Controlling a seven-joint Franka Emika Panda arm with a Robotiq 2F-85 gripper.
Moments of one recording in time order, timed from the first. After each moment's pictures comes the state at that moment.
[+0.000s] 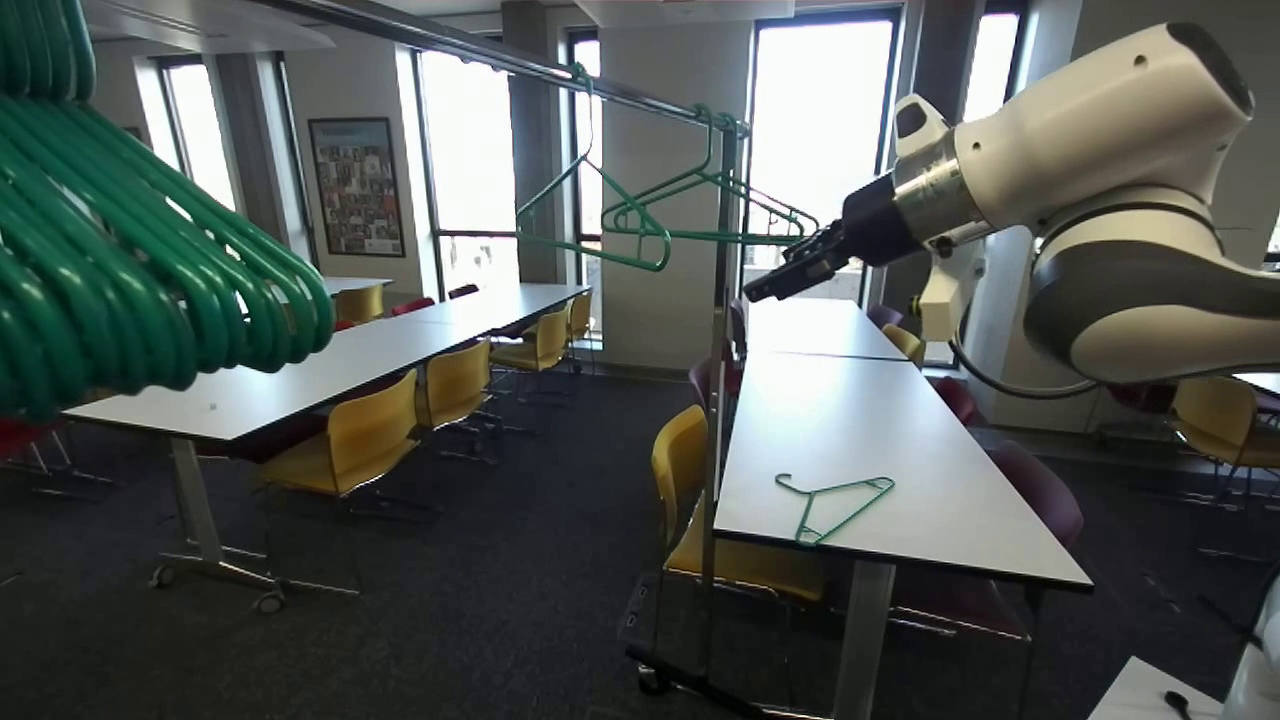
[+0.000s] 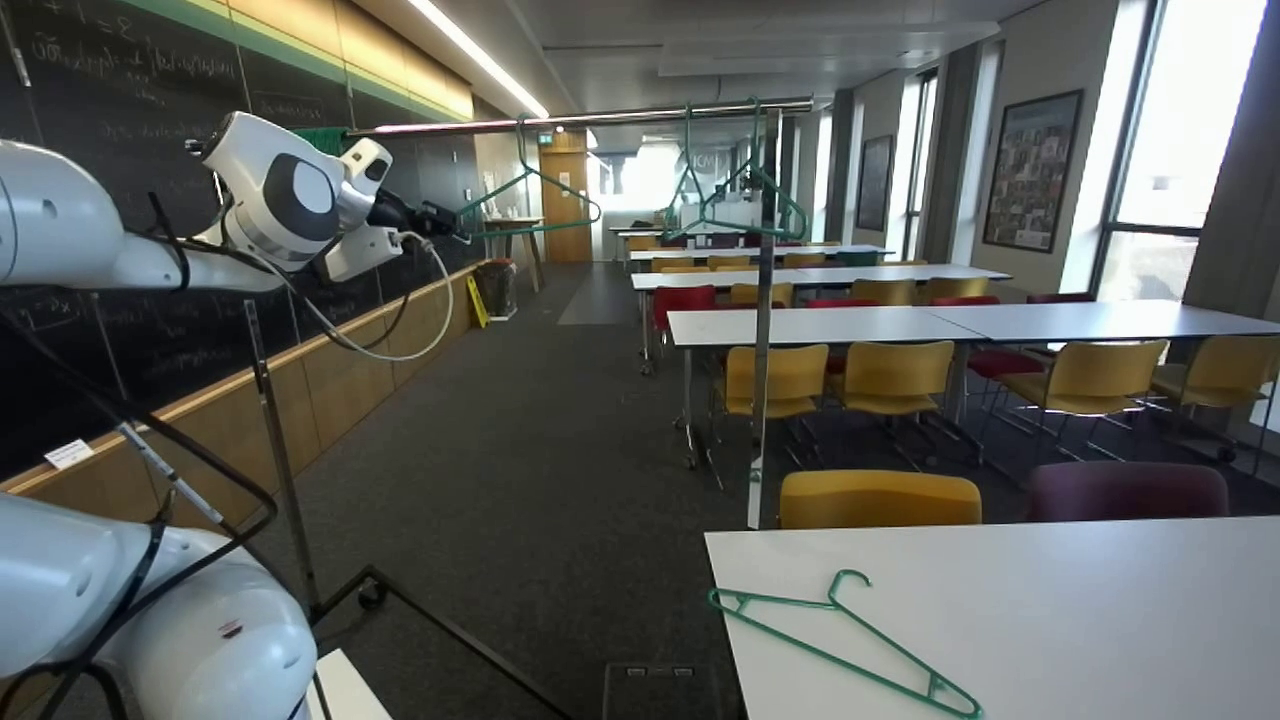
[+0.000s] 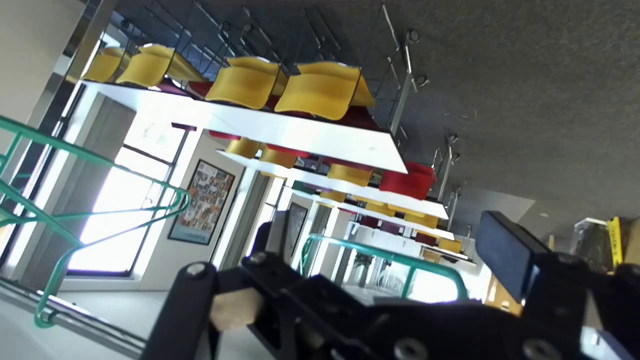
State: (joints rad) arm 0.07 -0.74 0.47 -2.32 -0.26 2.68 0.27
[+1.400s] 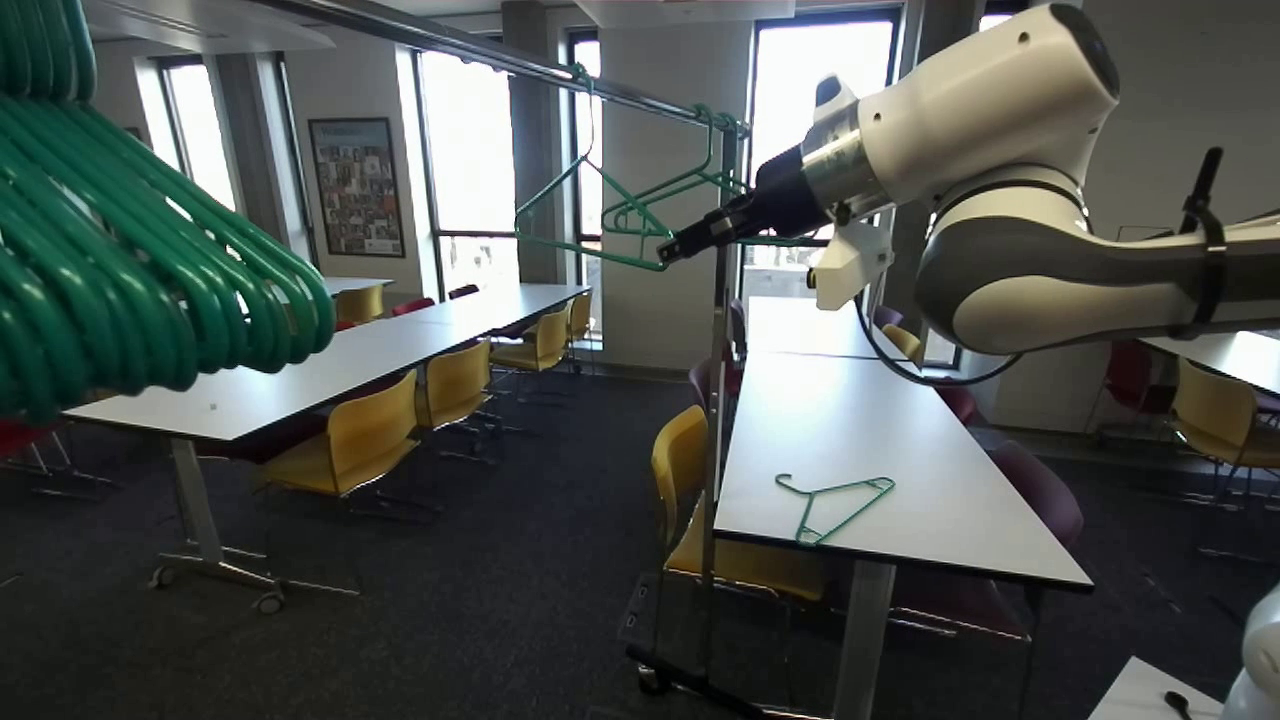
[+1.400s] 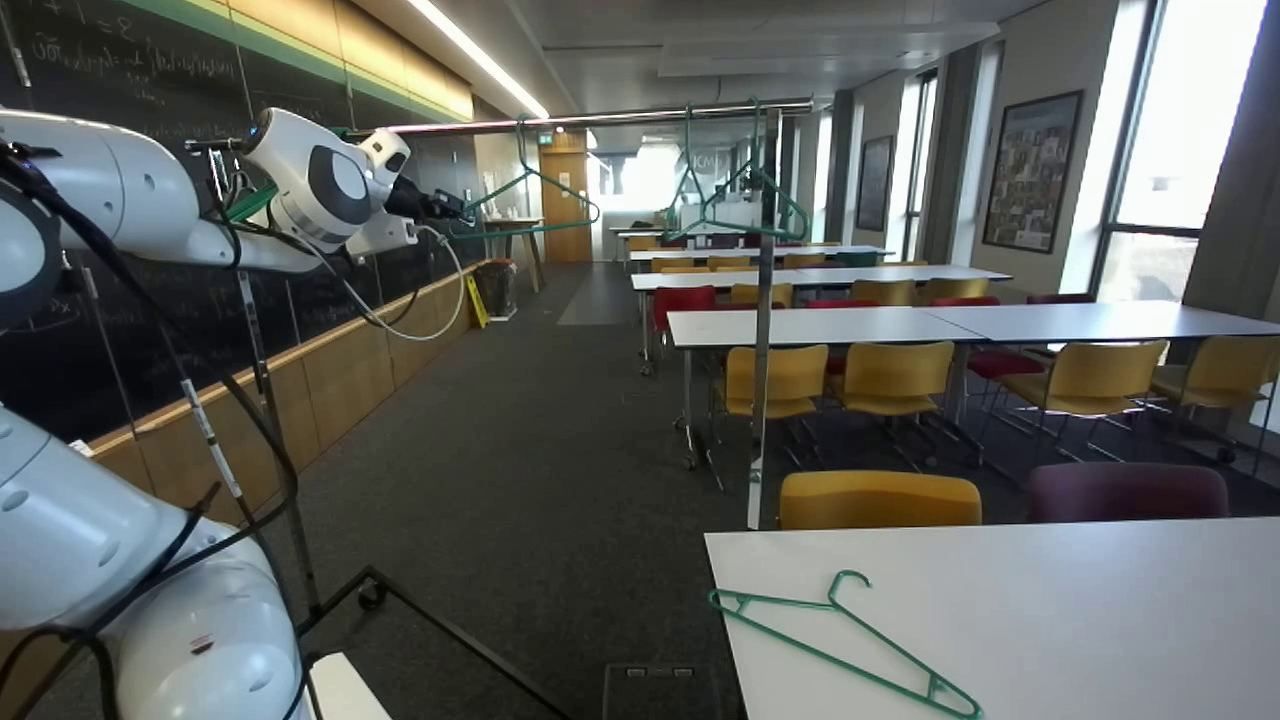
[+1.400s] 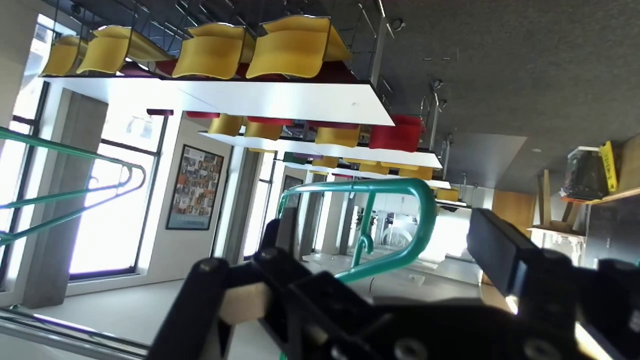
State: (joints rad) arm -0.10 -0.53 0.65 -2.09 -0.27 2.77 0.44
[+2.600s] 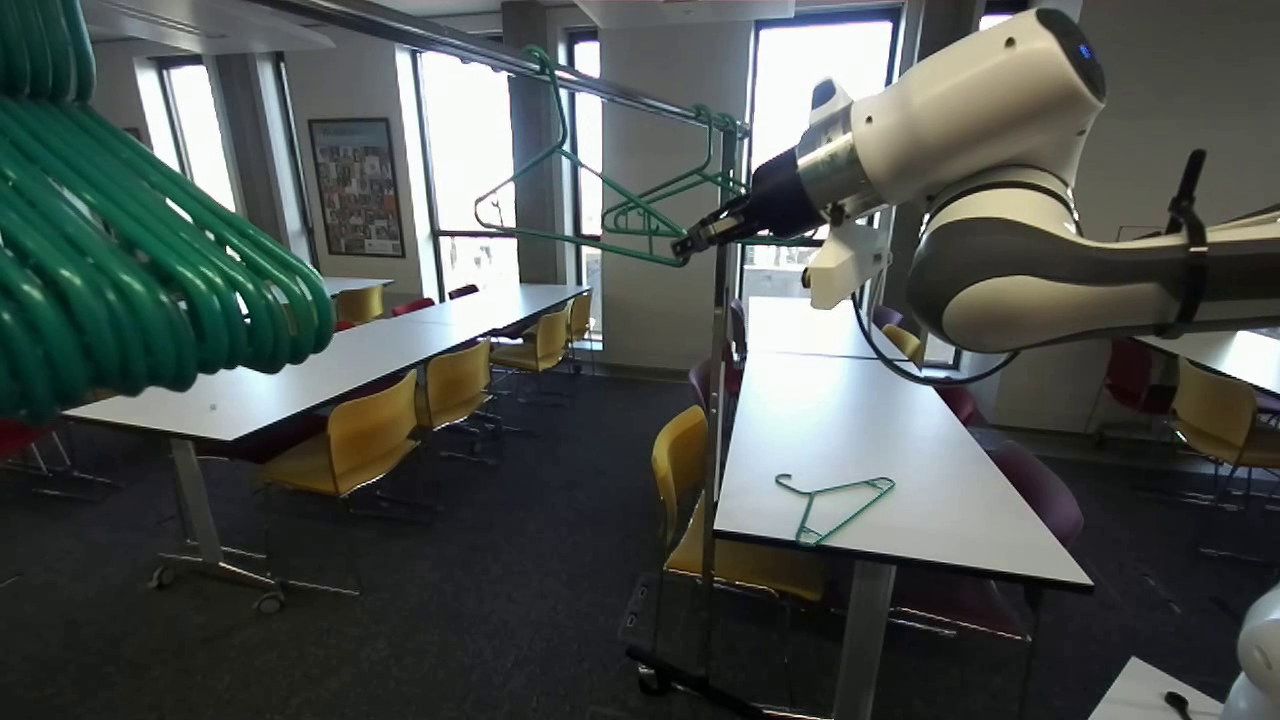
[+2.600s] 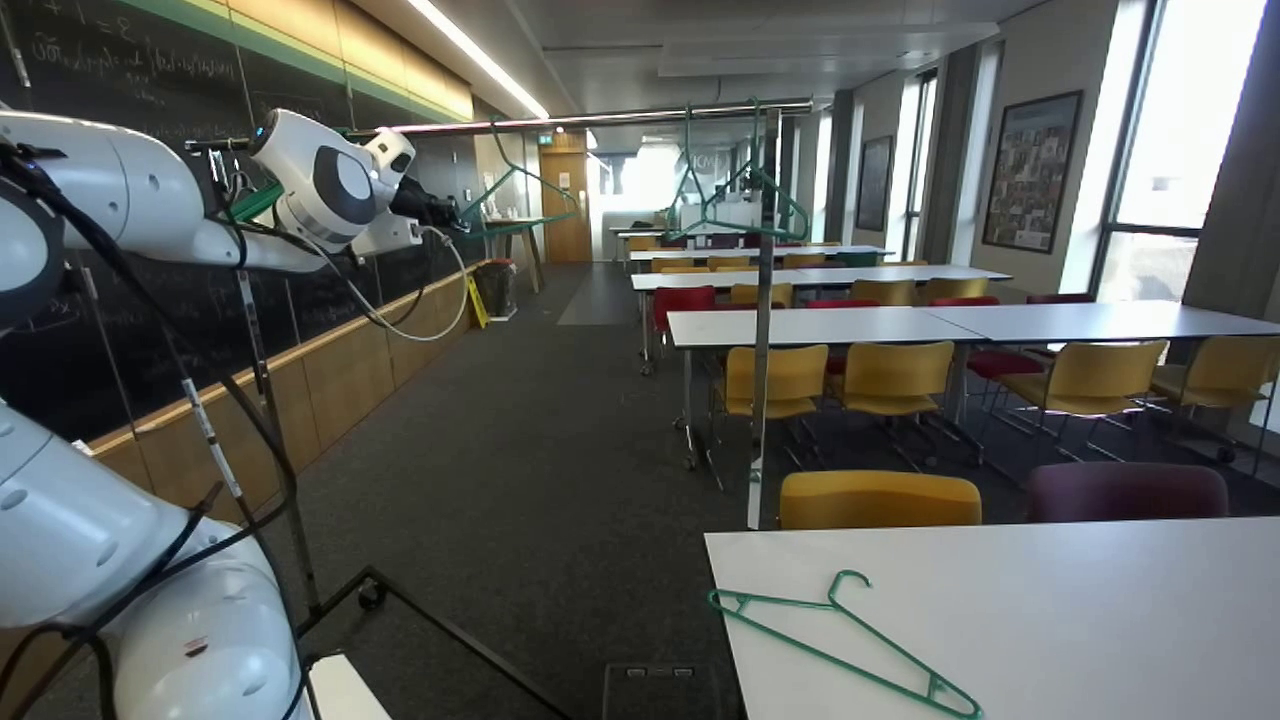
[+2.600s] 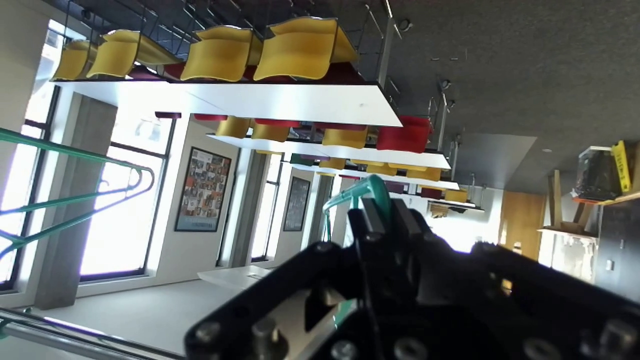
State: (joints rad) arm -0.13 -0.52 0.66 -2.09 -0.27 2.77 0.45
